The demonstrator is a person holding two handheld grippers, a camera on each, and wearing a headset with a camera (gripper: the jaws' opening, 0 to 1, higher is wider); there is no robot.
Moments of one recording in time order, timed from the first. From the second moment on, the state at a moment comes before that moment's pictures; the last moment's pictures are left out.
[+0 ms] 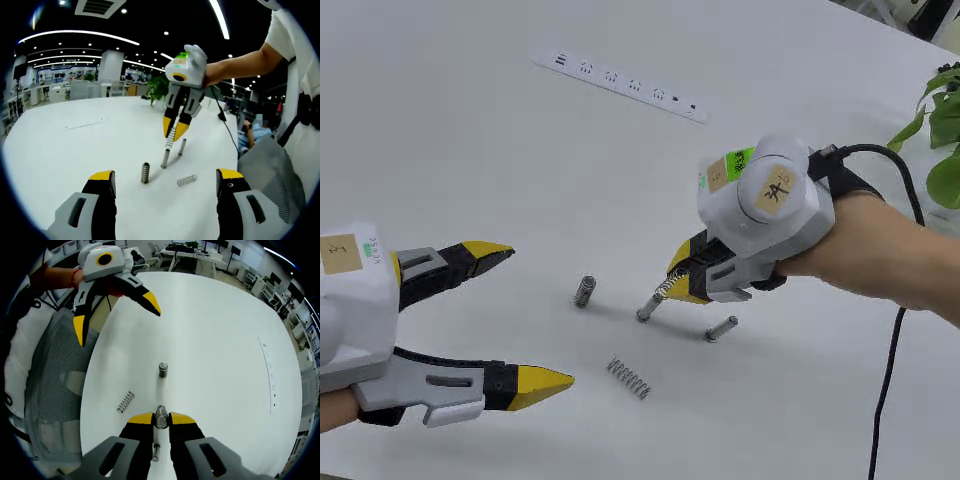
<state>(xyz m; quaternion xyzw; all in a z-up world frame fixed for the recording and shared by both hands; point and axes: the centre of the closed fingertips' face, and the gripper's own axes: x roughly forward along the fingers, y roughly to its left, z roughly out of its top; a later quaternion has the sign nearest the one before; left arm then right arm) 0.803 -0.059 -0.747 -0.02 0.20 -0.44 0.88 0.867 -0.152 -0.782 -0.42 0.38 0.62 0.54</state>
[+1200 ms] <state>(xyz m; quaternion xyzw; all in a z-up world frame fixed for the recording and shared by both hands) 0.802 -0.062 -0.752 -0.02 0.20 -0.44 0.88 0.863 -0.148 -0.808 -0.42 0.38 0.63 0.54</state>
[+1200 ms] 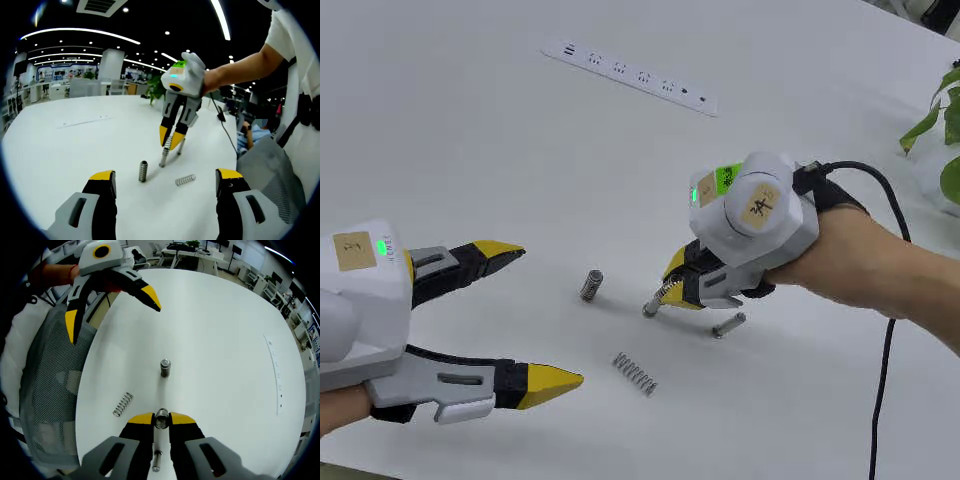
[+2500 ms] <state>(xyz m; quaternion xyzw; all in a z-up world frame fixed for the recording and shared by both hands) 0.802 -0.062 -0.753 -0.02 0.21 -0.44 0.87 0.861 -0.147 -0.845 -0.42 0.38 0.62 0.54</state>
